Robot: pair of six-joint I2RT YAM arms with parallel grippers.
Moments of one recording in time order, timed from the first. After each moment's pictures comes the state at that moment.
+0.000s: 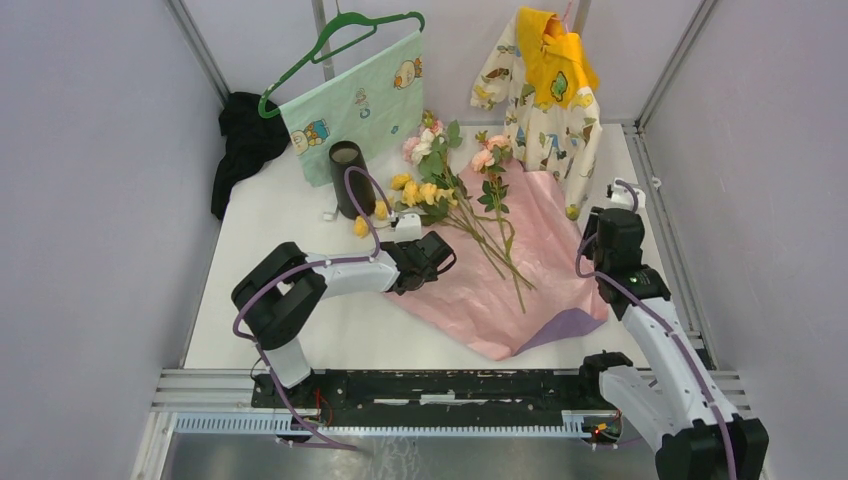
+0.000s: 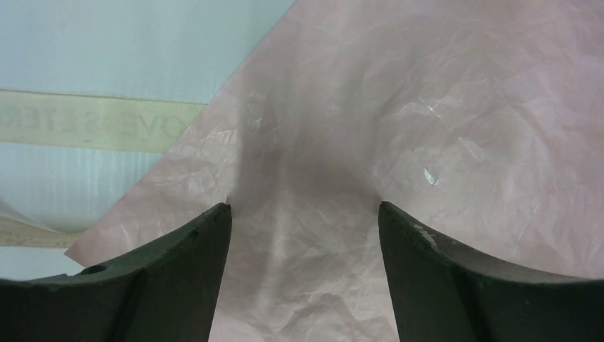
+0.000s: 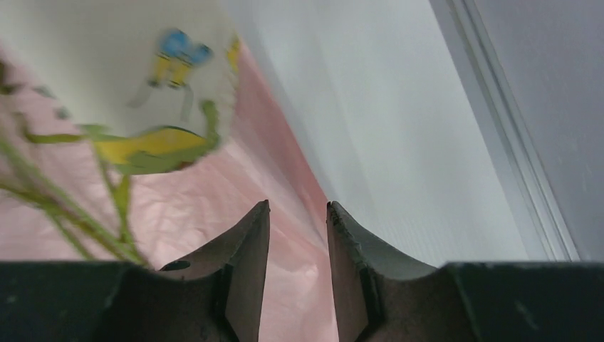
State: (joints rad) left arm -0.89 1.74 0.96 -0.37 -0.61 -0.90; right arm 0.14 0.88 0.63 -0.35 0.41 0.21
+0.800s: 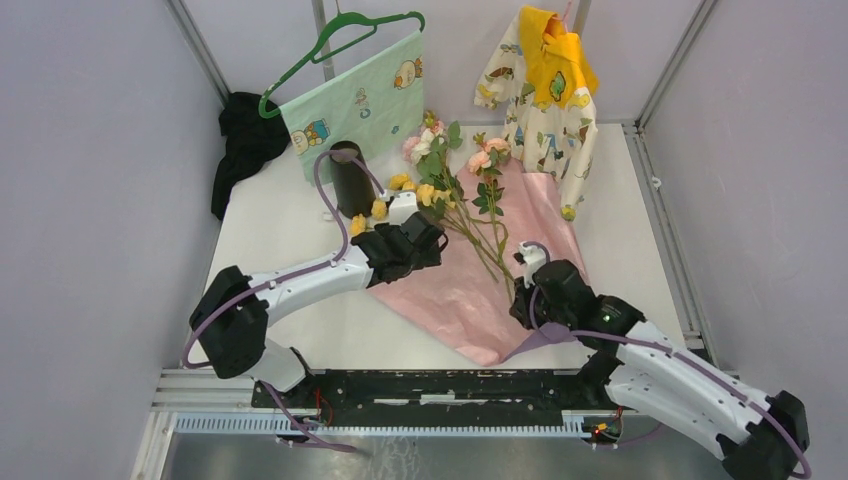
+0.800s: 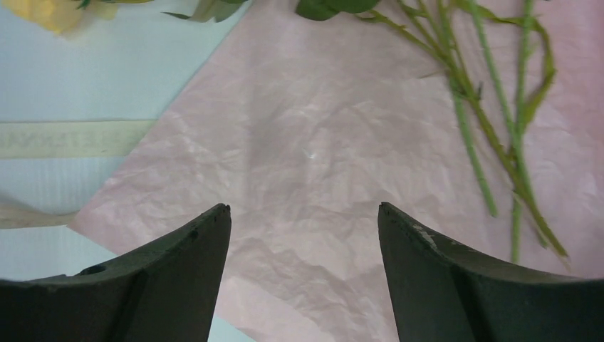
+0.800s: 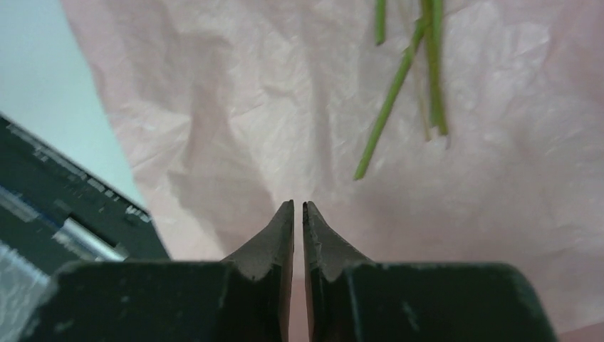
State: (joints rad) left arm -0.89 1.51 1.03 -0.50 -0.55 -0.85; right arm 0.71 0.79 0.51 -0.51 0.01 0.30
